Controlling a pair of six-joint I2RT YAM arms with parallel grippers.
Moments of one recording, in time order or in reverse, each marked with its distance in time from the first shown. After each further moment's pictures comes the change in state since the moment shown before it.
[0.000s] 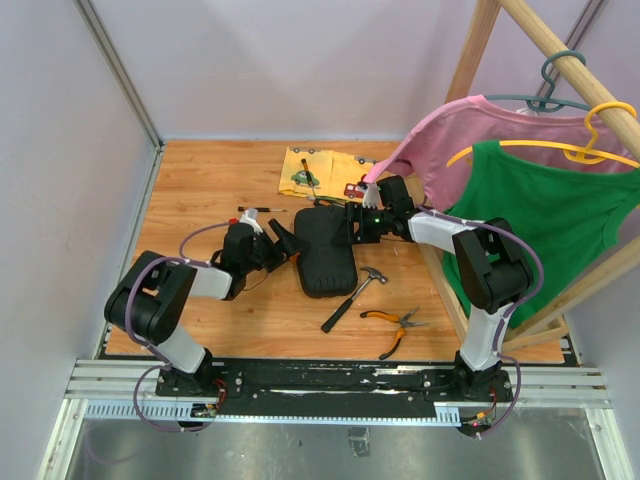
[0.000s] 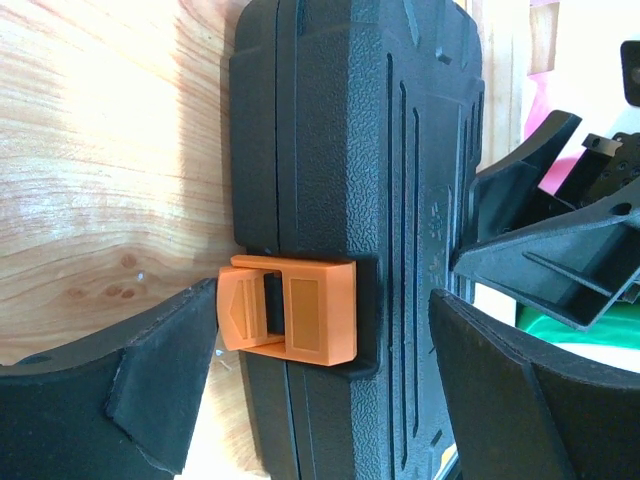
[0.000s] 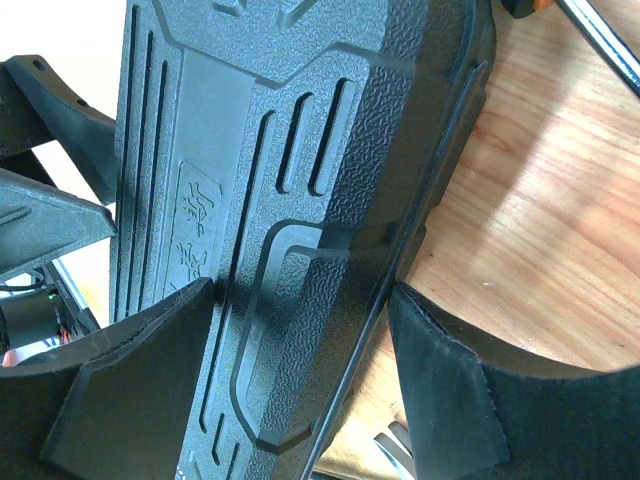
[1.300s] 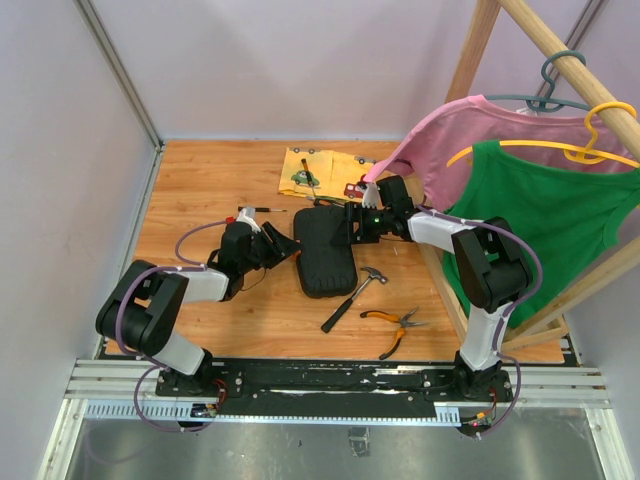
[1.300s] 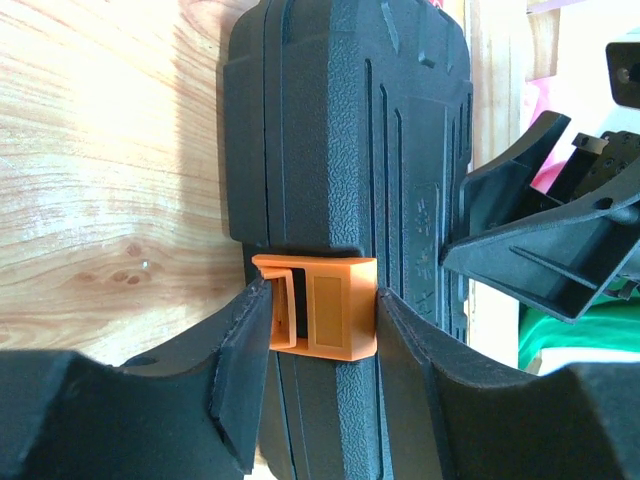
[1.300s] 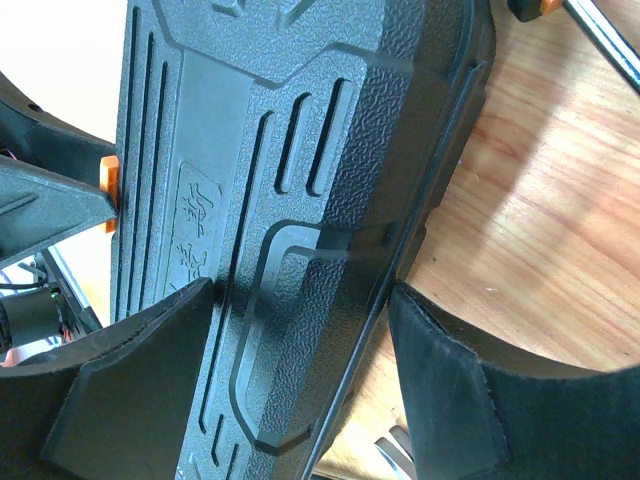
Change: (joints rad) left arm 0.000 -0.078 0.000 -0.084 -0.029 0.027; right arm 0.000 0.008 0.003 0.006 -0.009 0.000
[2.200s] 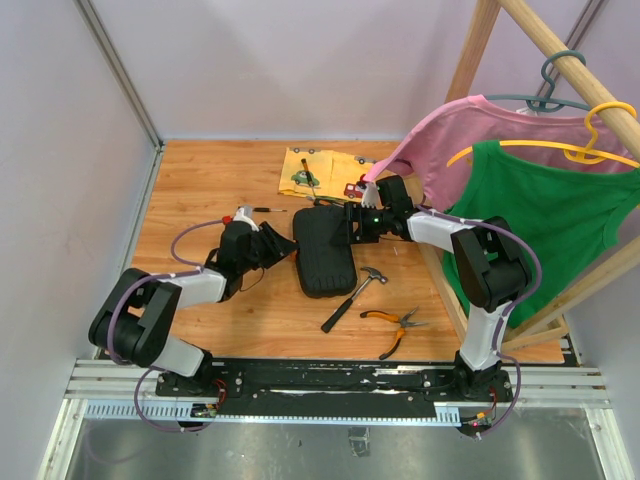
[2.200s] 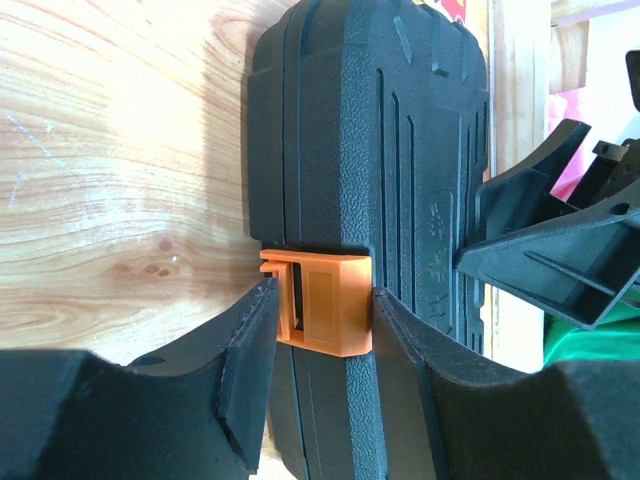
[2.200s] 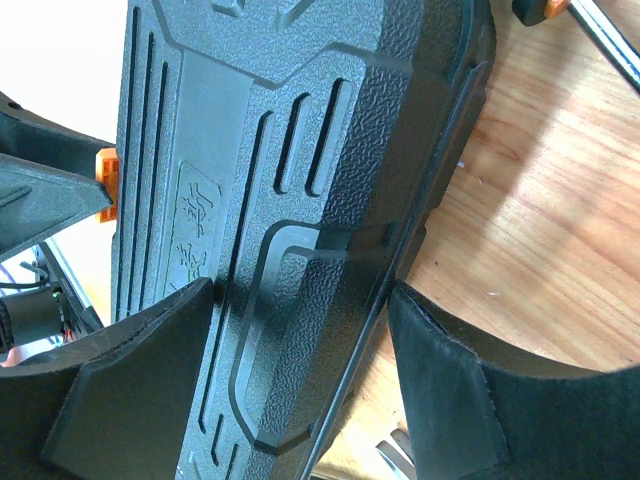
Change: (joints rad) left arm -0.005 -0.058 0.011 -0.098 -0.078 0.043; right arm 0.000 0.006 0.006 0.000 -0.004 0.000
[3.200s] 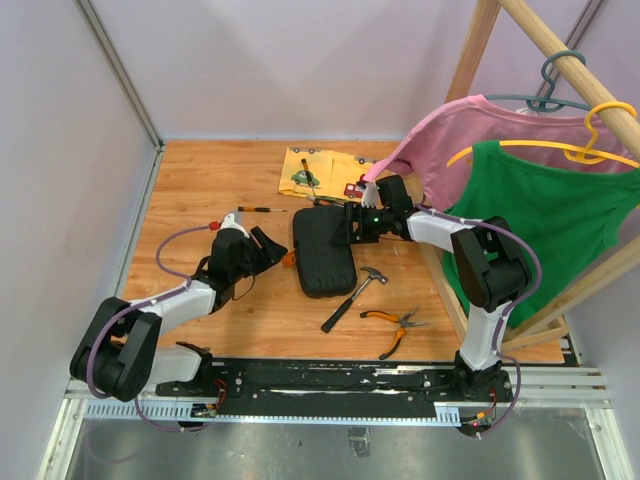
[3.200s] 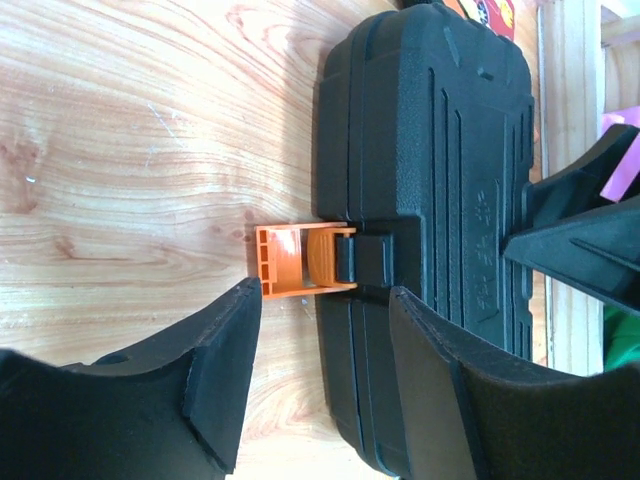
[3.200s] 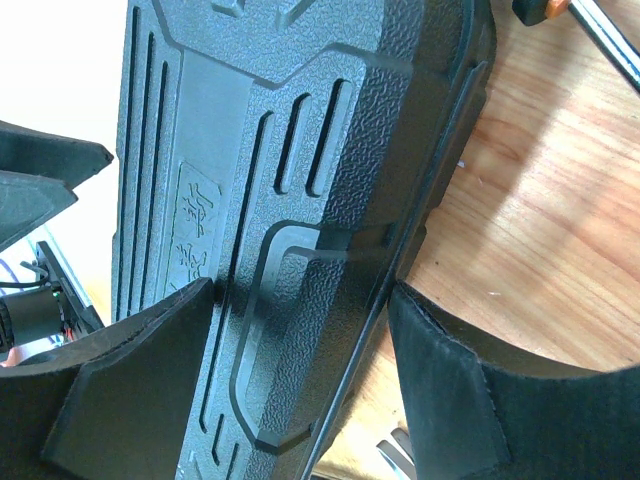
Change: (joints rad) left arm 0.003 -0.187 -0.063 -0.158 -0.139 0.081; right arm 0.000 0.000 0.003 -0.002 -0.001 0.000
